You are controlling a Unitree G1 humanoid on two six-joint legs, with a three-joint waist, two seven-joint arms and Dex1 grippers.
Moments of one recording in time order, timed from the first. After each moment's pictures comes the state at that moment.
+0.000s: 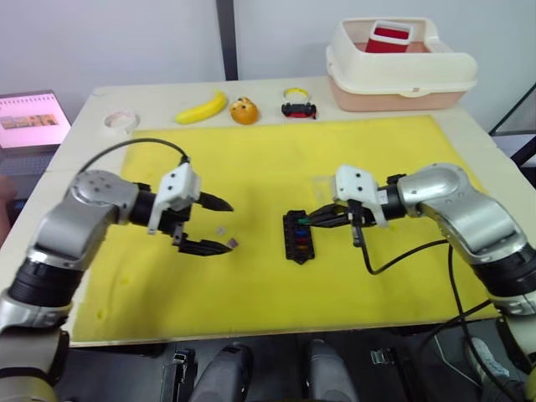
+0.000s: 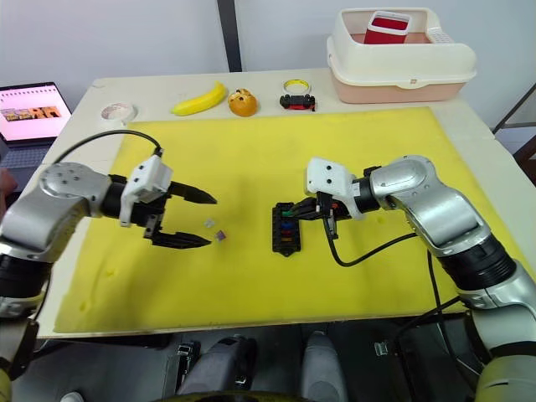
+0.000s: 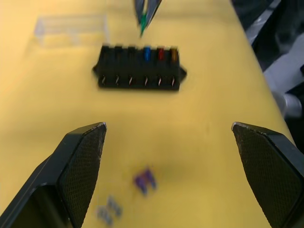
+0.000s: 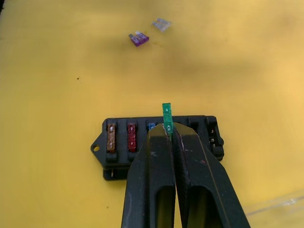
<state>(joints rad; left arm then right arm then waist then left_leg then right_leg) -0.59 0.79 -0.17 -0.13 -0.43 0.49 -1.34 -0.73 -0.87 0.34 -0.16 0.35 0.52 1.18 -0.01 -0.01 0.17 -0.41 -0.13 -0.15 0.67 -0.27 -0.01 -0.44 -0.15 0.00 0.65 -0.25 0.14</state>
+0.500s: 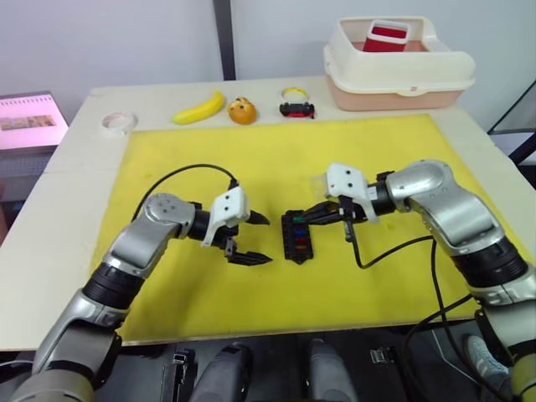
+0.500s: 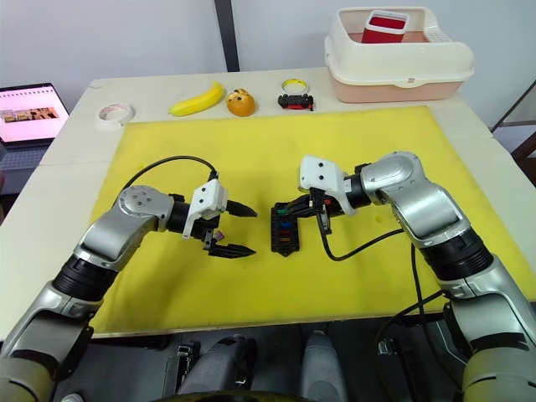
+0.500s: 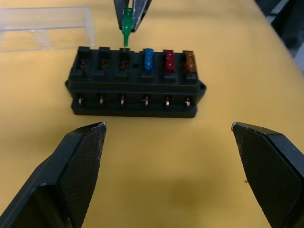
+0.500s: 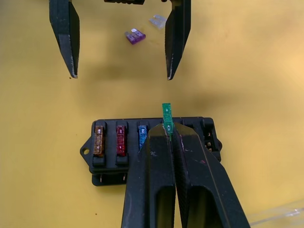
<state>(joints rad) -0.60 0.58 -0.31 -0.01 -0.27 0.40 -1.23 -0.77 -0.80 0.35 -0.07 0.27 0.52 1.25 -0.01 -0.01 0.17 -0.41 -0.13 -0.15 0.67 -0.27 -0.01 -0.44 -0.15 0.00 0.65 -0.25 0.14</state>
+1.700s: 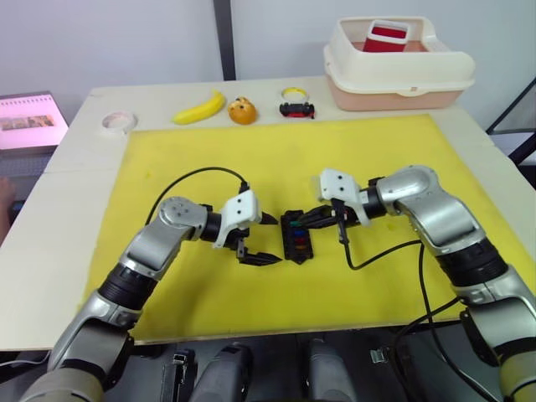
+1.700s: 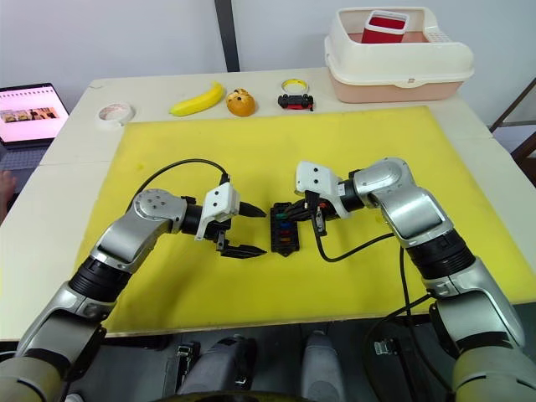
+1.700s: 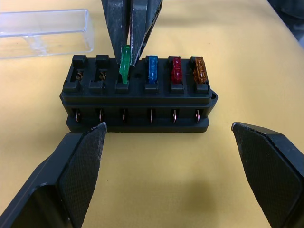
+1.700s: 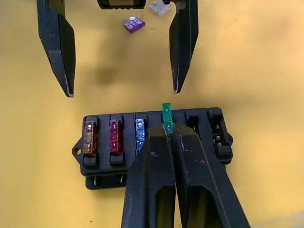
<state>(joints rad) -0.61 0.52 -0.34 0.00 -0.23 0.39 -1.19 -0.75 -0.73 0.35 0.00 0.20 0.49 1.28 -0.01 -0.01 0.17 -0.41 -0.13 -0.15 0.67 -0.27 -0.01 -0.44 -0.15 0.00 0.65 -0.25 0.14</state>
